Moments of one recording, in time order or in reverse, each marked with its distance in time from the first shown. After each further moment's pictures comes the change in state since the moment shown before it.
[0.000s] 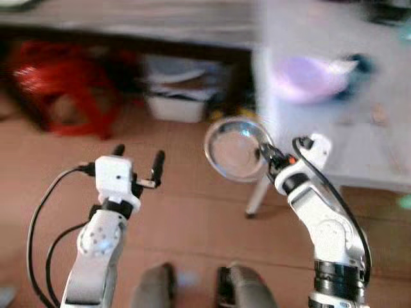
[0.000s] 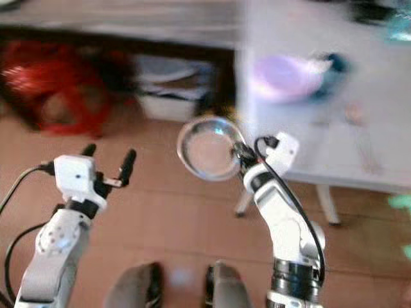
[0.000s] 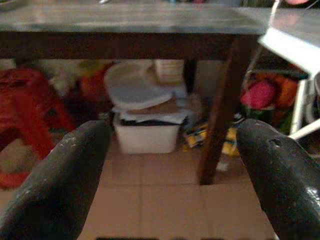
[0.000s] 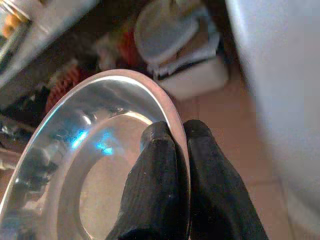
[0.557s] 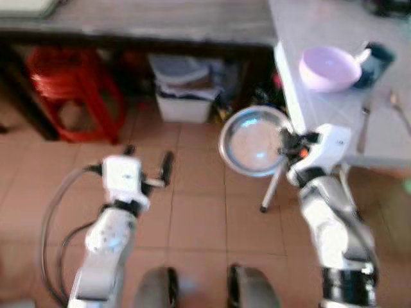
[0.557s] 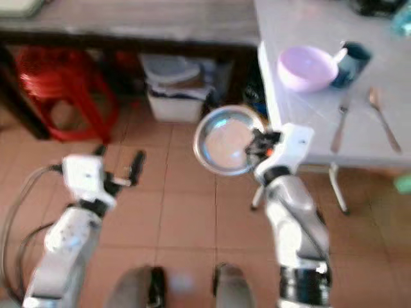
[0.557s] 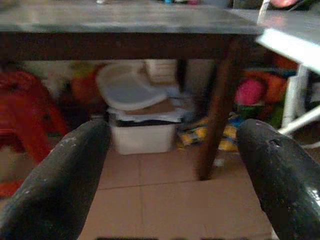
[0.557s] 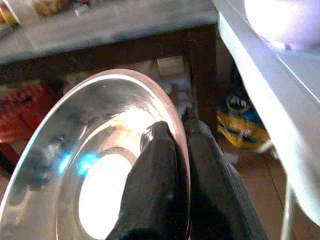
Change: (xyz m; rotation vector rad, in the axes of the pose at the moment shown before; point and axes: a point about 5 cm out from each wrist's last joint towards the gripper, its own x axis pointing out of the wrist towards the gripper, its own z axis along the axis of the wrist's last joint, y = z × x) left arm 0.006 -0.001 -0.005 -0.013 0.005 0.031; right arm -0.004 0.012 0.022 -0.427 -0.221 -0.002
